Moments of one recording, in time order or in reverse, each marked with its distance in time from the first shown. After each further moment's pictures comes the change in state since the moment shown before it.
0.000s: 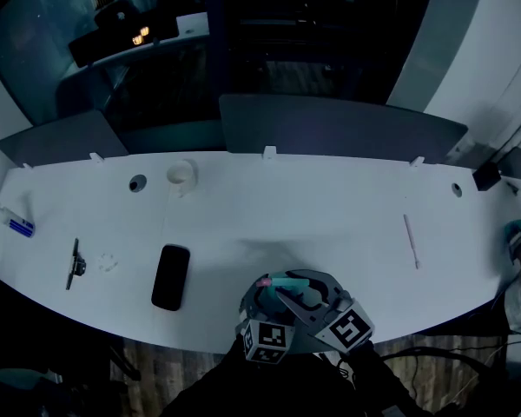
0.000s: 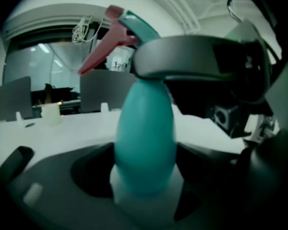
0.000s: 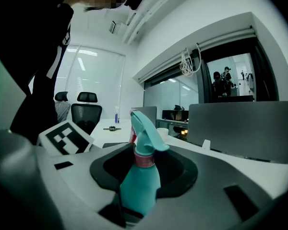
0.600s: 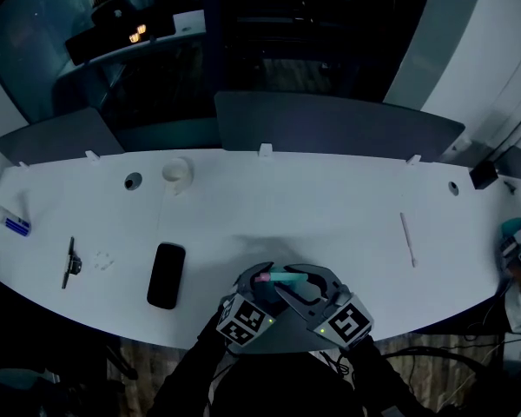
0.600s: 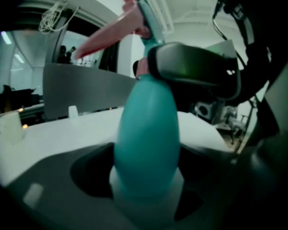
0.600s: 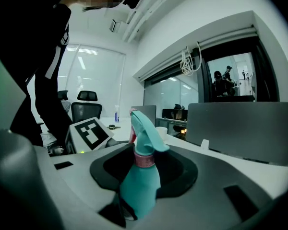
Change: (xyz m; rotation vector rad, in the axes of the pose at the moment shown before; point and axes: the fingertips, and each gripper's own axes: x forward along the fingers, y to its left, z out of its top) left arm 0.010 -0.008 0.008 0.156 -0.016 -0.370; right arm 0.000 -0.009 -0.001 -0.015 0.020 0.005
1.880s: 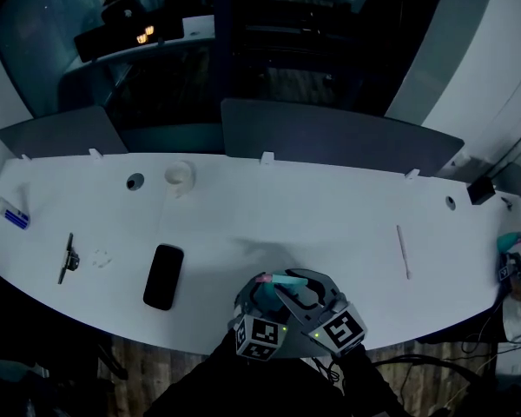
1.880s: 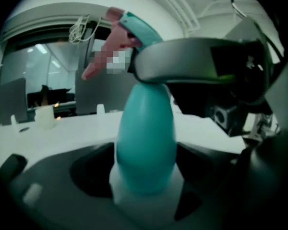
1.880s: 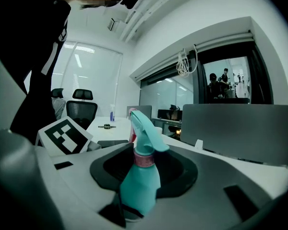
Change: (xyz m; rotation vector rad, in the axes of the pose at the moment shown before) left arm -0.003 0.007 -0.001 -0.127 -0.005 0.344; right arm -0.002 -0.007 -0.004 0.001 0.005 -0.062
